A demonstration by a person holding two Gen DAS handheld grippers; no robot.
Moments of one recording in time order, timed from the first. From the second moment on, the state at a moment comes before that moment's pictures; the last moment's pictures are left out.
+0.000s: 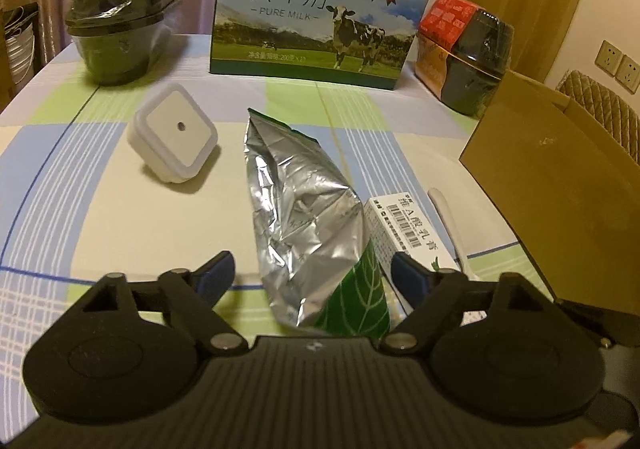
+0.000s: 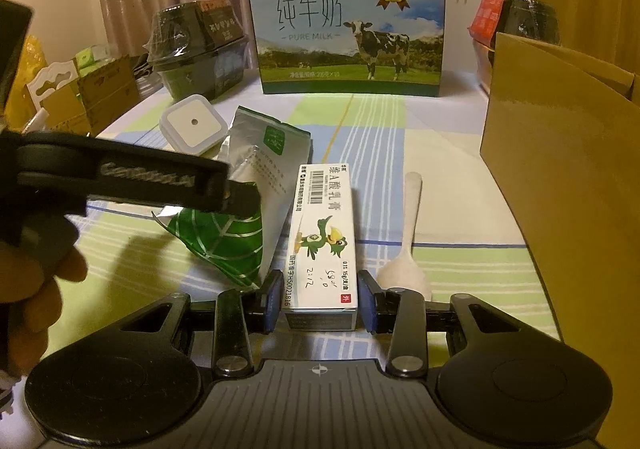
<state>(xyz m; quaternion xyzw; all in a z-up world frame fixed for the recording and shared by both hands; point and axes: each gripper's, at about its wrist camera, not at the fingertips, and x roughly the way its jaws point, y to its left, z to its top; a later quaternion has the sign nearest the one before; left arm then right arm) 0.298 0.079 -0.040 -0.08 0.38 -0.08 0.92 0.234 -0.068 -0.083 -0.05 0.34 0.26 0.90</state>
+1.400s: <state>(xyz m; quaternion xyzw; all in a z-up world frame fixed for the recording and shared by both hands) 0.118 0.058 -0.007 -0.03 0.49 -0.08 0.87 0.079 -0.150 -0.051 -0.06 0.40 0.26 0.88</state>
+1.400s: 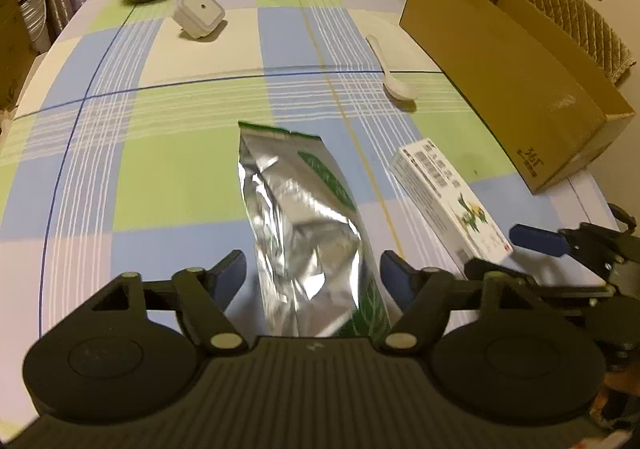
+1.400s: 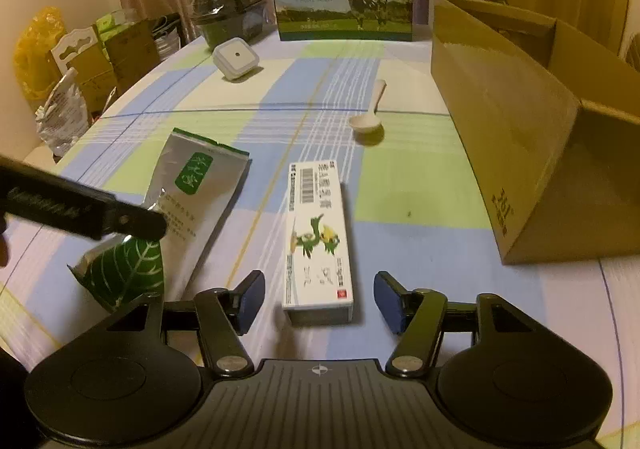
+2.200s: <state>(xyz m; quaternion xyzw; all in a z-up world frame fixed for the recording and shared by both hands) 0.158 0.044 -0.035 0.04 0.53 -0.11 0.84 0.117 -0.127 -0.068 -0.08 0.41 0.26 0.87</state>
